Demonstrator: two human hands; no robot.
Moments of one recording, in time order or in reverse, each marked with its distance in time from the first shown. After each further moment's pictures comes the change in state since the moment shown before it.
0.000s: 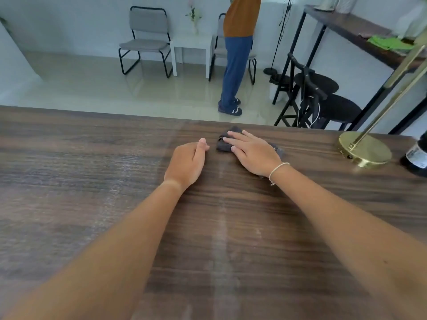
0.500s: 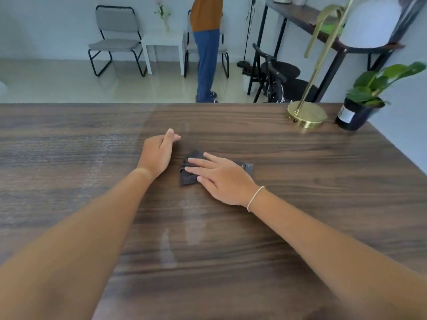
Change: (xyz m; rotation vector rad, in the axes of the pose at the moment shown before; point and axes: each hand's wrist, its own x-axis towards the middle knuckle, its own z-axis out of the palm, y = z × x) left_hand -0.065 0.020 -0.012 -0.056 -0.036 -0.041; right_hand -0.164 -0.087 -0.007 0.021 -0.040 -0.166
